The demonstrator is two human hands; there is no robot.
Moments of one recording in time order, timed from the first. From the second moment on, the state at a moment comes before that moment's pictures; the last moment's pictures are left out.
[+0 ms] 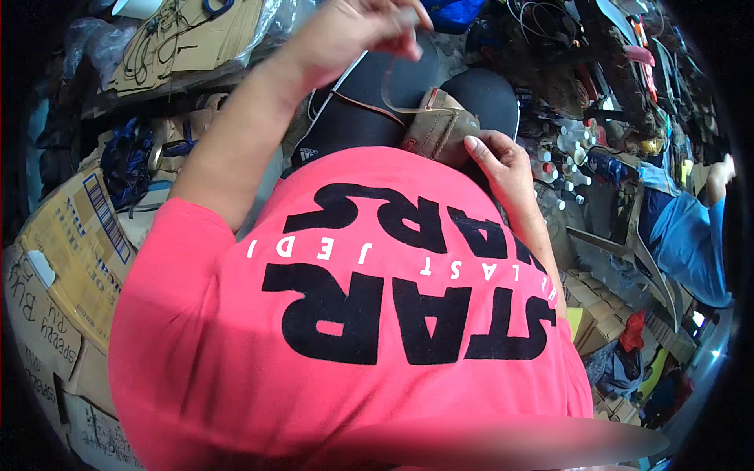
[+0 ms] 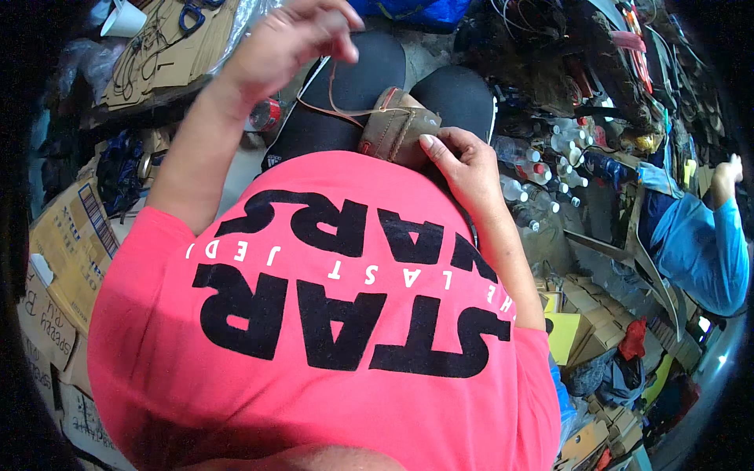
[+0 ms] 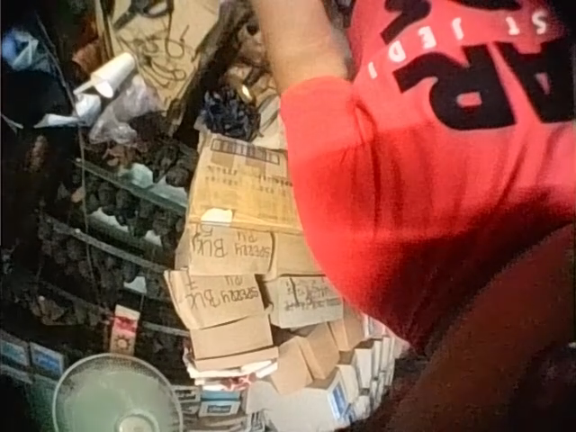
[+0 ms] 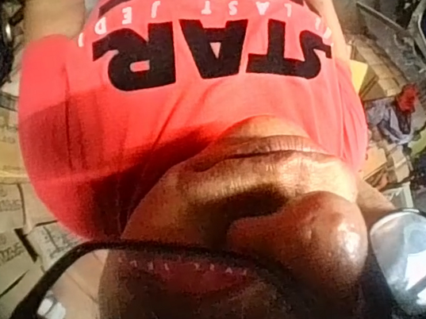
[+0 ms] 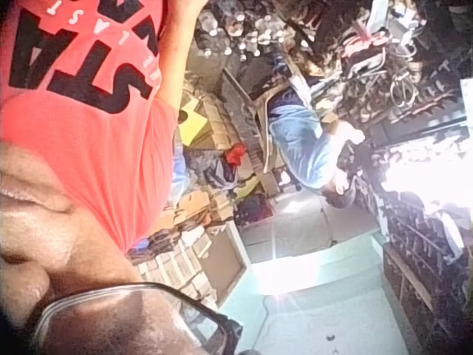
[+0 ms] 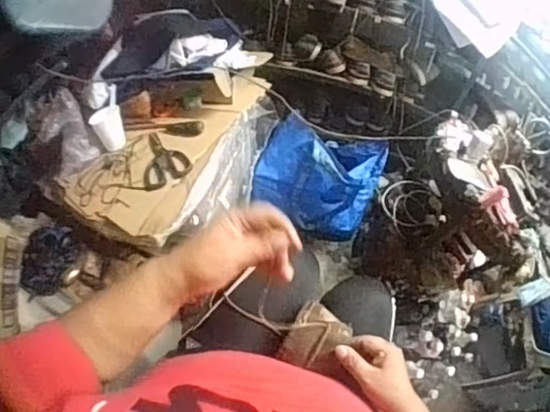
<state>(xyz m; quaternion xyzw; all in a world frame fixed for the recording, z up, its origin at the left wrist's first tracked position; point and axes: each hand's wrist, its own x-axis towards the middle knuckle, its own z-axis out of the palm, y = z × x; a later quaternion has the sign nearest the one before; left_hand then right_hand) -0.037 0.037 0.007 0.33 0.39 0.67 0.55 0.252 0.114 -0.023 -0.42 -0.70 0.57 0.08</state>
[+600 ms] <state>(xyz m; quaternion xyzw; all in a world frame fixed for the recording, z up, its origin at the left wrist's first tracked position) 0.012 0.048 -0.010 0.70 0.58 0.32 0.27 0.253 0.112 -0.026 -0.42 -0.71 0.56 0.09</state>
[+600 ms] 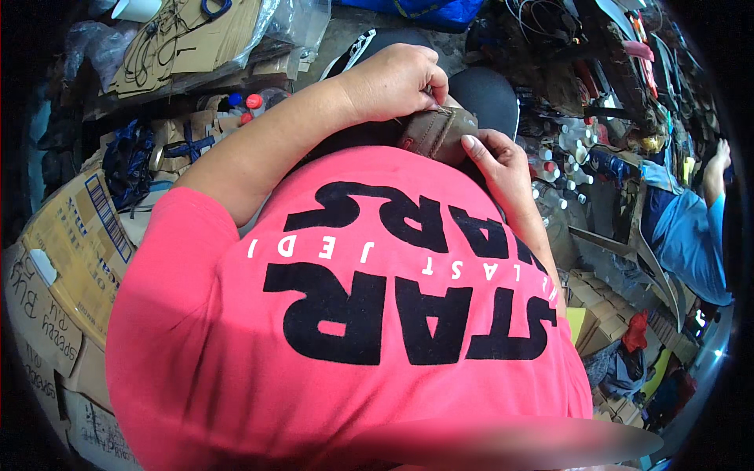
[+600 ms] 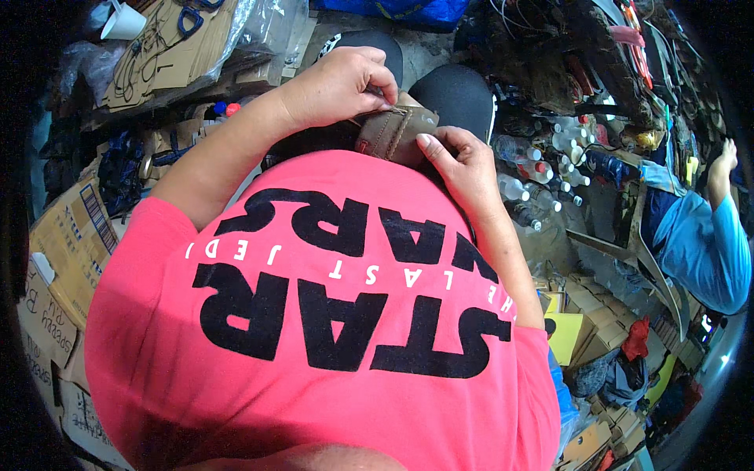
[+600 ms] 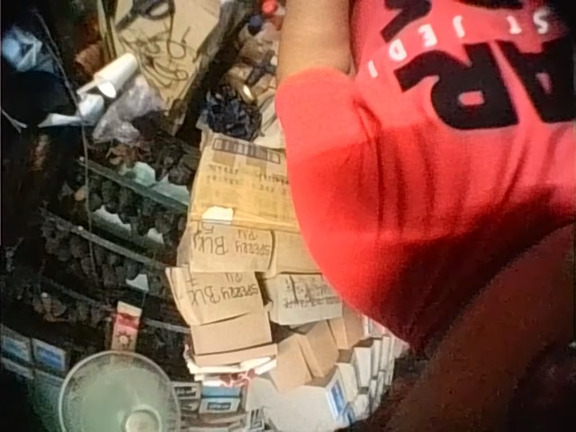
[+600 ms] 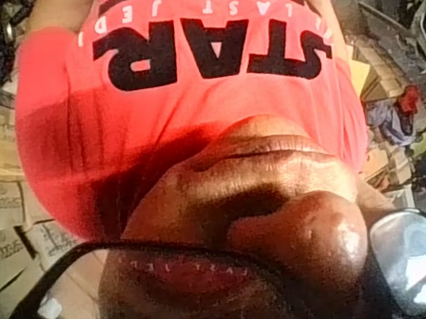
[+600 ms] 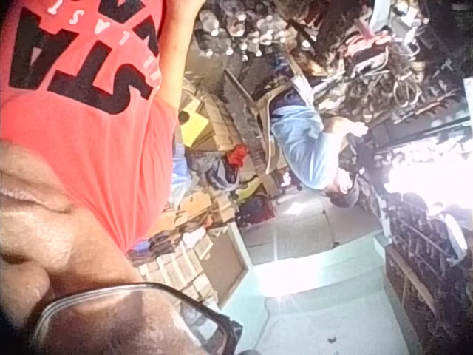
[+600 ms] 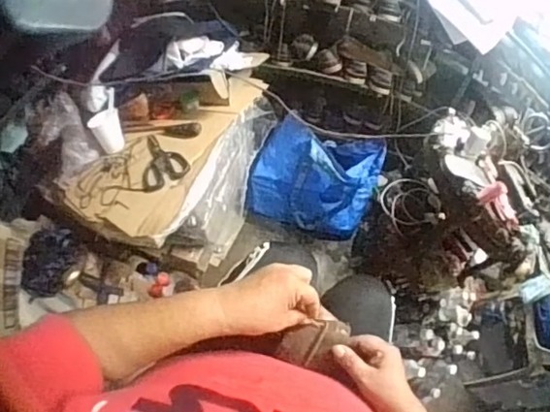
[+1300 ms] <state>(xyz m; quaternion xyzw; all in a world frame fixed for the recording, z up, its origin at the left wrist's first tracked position) 0.015 0.068 -0.014 0.71 0.51 0.27 0.40 0.247 0.126 -0.027 -0.19 -0.93 0.24 0.19</state>
